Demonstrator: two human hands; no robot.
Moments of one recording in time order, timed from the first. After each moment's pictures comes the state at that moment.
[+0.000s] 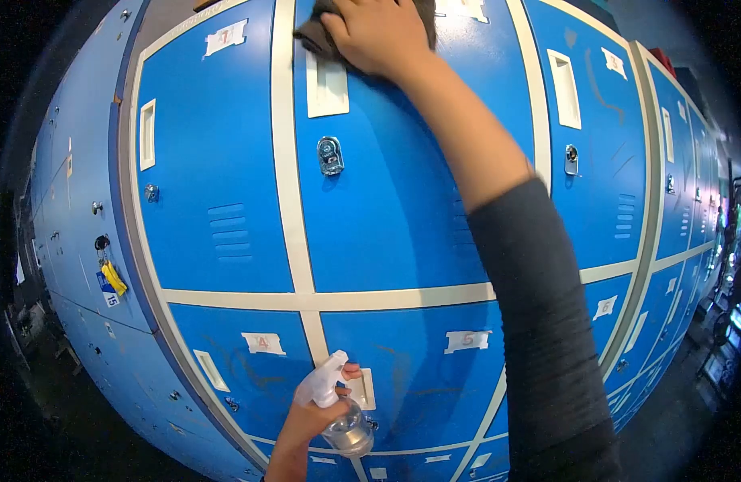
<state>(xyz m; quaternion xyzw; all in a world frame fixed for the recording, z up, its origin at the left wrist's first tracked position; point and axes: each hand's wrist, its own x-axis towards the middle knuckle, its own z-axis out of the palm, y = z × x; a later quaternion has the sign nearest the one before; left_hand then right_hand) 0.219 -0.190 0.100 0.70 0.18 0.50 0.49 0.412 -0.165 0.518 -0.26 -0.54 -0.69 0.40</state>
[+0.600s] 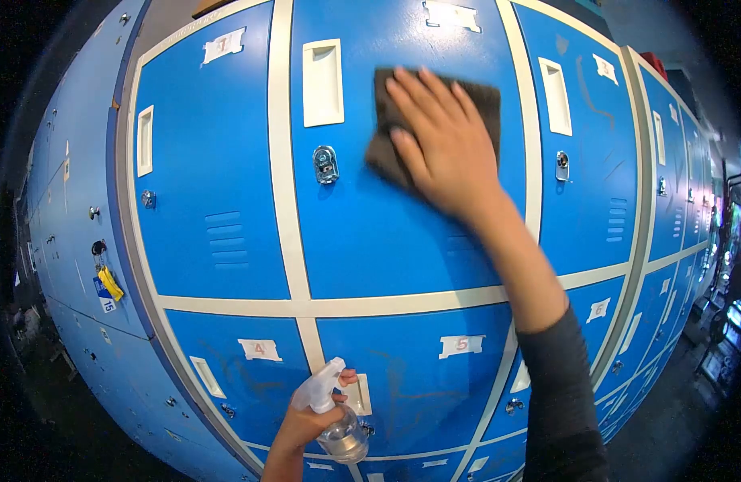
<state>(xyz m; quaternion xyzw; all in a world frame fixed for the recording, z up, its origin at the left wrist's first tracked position) 0.215 -0.190 0.102 0.69 0.18 0.47 0.52 0.465 -0.210 0.388 -0.36 -0.58 -0.65 0.35</state>
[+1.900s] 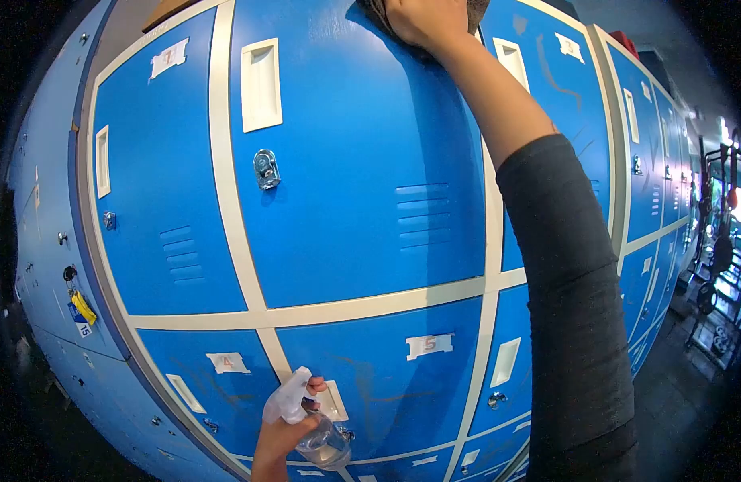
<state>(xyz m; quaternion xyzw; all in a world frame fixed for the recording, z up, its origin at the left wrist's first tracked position) 0.221 -0.194 0.101 0.64 0.20 0.49 0.55 0.521 -0.198 0.549 -0.38 -0.37 -0.75 0.41</state>
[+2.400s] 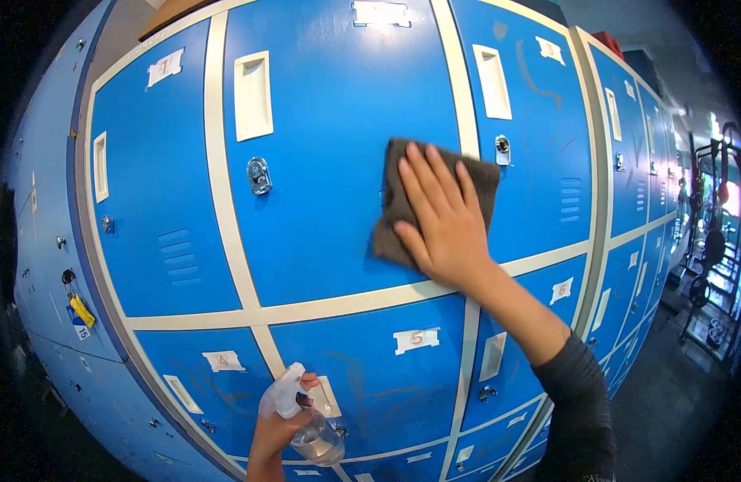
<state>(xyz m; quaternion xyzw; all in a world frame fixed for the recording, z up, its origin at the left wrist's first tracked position) 0.220 -0.191 0.102 0.68 0.23 0.47 0.51 0.519 -0.252 0.294 -0.47 -0.58 -0.59 0.31</state>
